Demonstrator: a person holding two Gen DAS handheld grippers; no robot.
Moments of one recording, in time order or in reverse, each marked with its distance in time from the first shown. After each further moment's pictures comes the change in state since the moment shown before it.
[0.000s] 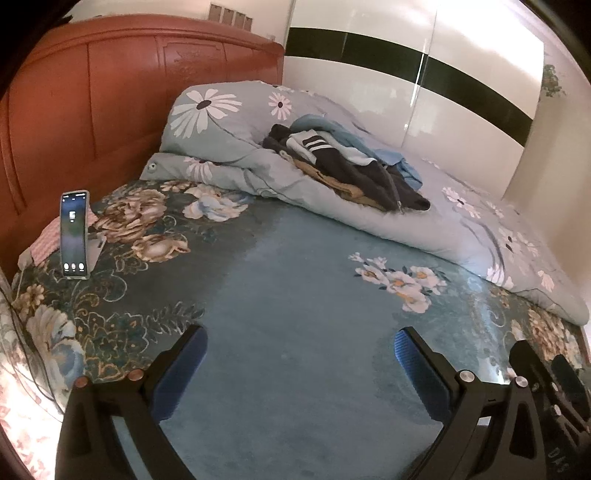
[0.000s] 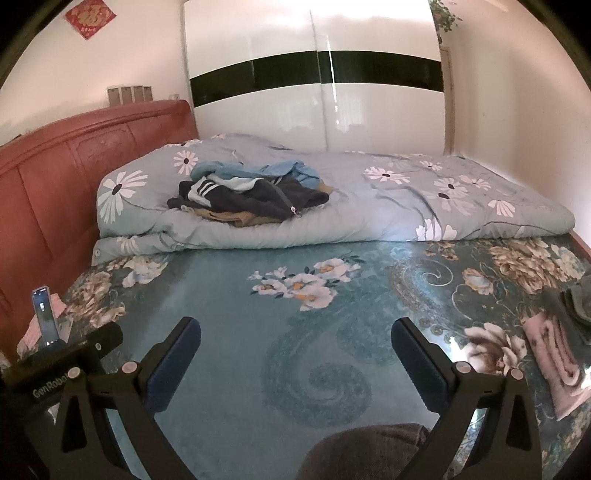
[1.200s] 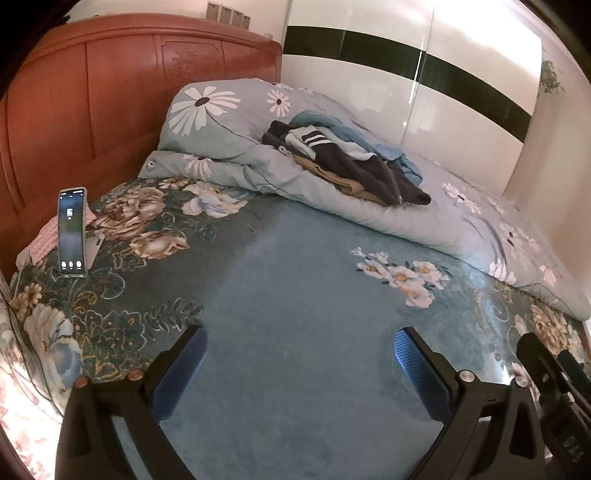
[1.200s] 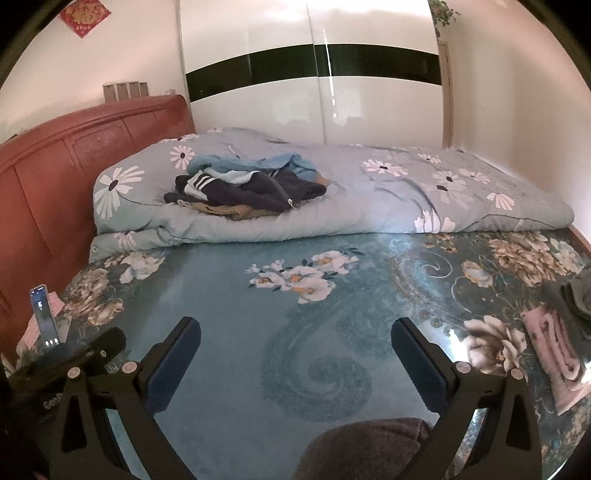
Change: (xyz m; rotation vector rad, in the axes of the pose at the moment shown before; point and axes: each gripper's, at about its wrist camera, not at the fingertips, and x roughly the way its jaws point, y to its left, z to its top) left arm 0.006 0.008 -0.011 0.005 -0.002 -0.005; right arm 0.004 -0.001 -0.004 0.010 0.031 -0.006
